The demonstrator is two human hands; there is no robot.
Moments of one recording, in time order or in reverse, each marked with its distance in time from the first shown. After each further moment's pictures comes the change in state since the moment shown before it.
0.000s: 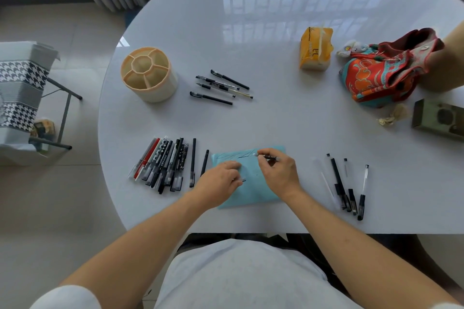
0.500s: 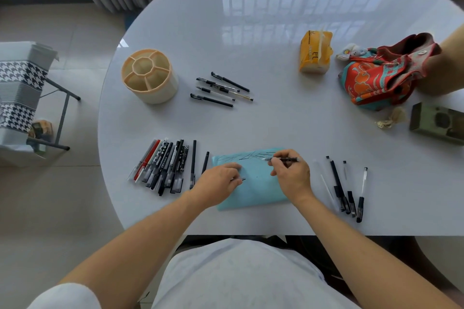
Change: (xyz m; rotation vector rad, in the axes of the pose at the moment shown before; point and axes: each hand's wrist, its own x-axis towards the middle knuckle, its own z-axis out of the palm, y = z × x) left_hand 0.006 -0.001 -0.009 -0.009 -0.047 -0.051; right_hand -0.004 0.000 -0.022 0.233 0.113 0.179
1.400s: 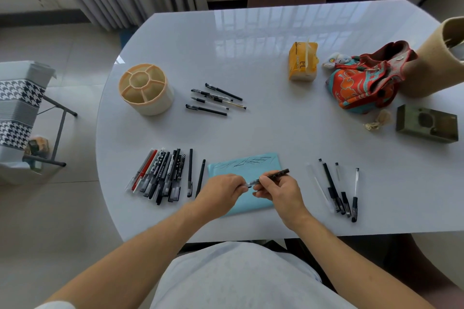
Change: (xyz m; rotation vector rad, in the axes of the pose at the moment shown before) left_hand -0.014 0.034 -0.014 -0.057 0.072 0.076; right_hand -0.047 -0.002 -0.005 0.375 -0.263 0.147
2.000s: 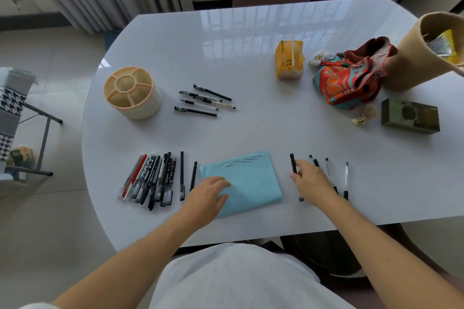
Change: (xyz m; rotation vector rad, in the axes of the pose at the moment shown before) left_hand -0.019 -0.036 0.029 -0.008 0.057 -0.053; right_hand 0.036 -0.026 -0.098 -1.068 0.099 0.060
